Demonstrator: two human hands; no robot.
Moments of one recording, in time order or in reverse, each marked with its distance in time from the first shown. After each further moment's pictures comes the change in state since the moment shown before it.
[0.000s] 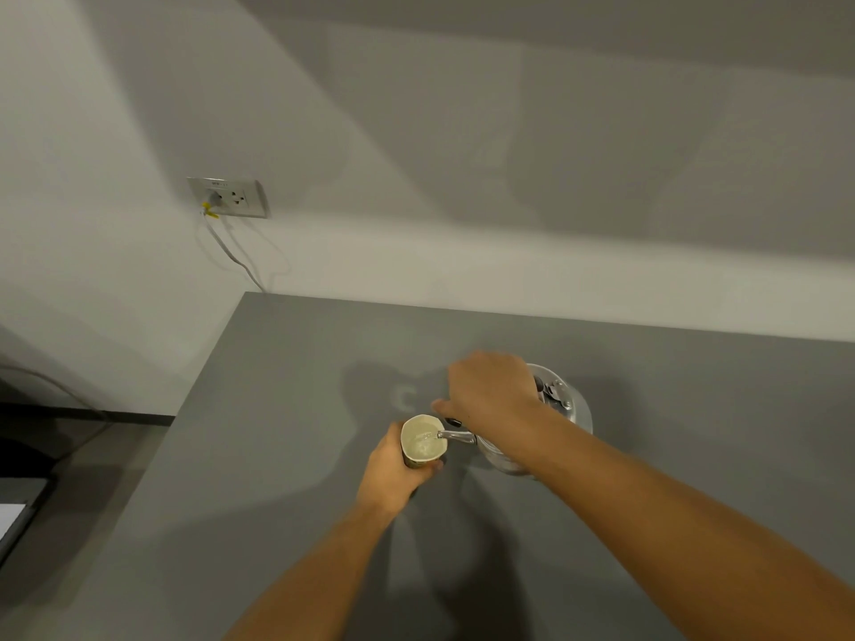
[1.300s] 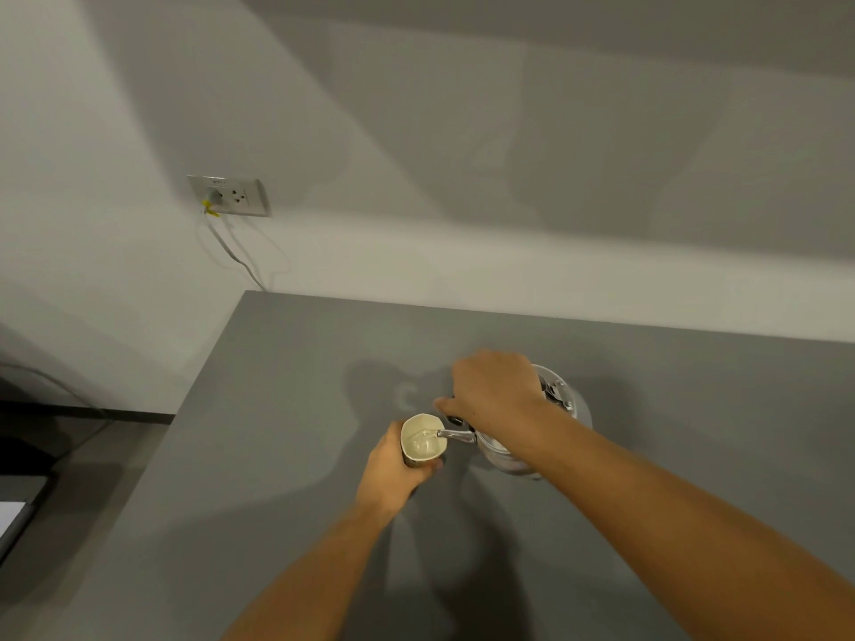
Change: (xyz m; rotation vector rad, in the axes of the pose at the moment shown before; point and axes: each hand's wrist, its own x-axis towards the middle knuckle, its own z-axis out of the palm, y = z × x) left_hand -0.002 0.003 -0.002 -0.039 -0.008 0.000; right_hand -0.003 0.004 -0.004 0.045 -0.013 -0.007
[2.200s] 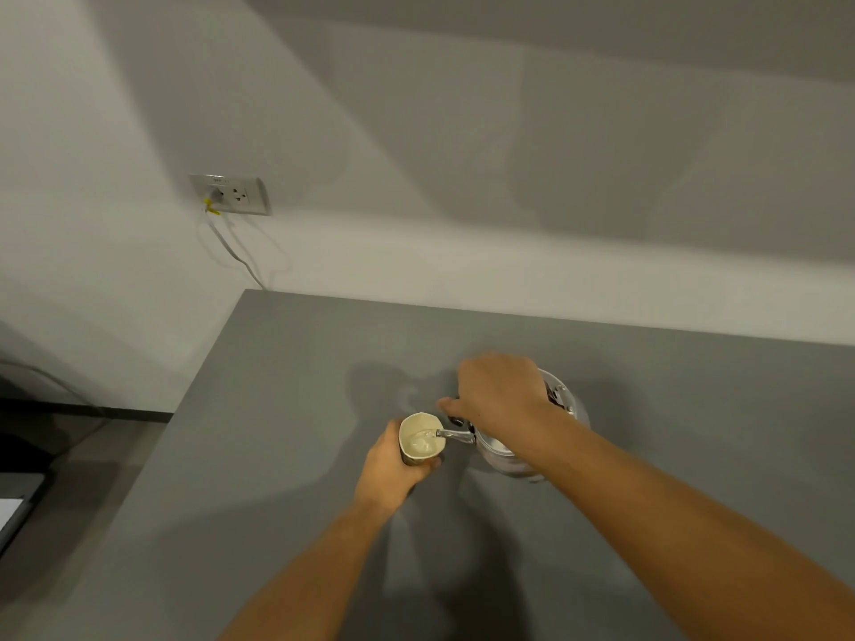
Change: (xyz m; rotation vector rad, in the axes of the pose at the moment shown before) left_hand 0.001 -0.004 0.002 0.043 0.012 0.005; right_hand -0.008 0.005 0.002 0.023 0.008 0.034
